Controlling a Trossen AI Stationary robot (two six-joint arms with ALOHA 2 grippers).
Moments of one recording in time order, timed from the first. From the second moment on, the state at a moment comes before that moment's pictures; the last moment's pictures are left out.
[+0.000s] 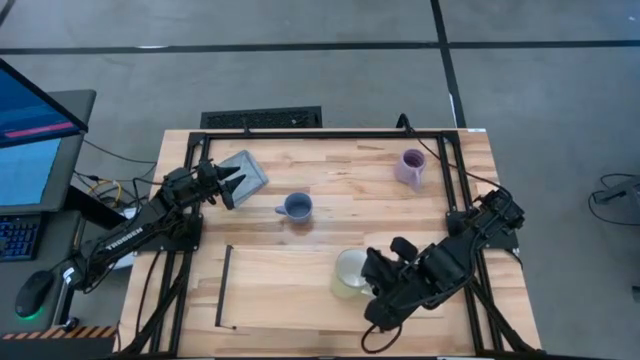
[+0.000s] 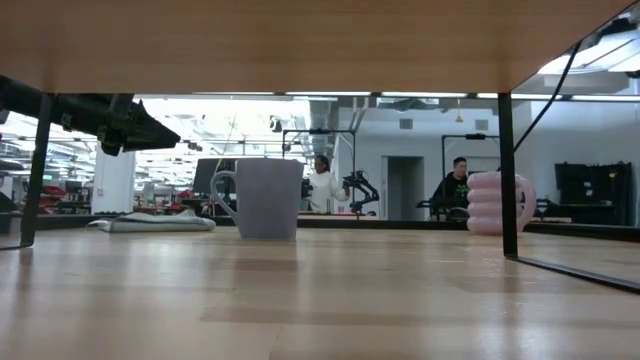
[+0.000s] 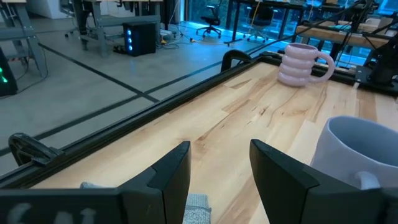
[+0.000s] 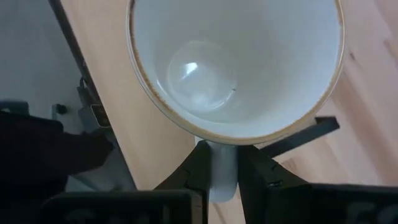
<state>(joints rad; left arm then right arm) 0.72 0.20 0.03 -0.01 0.12 -0.07 0.67 1.87 2.08 -1.49 0.28 1.01</state>
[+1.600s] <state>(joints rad) 0.72 0.20 0.03 -0.01 0.12 -0.07 0.64 1.87 2.07 -1.48 0.26 0.61</state>
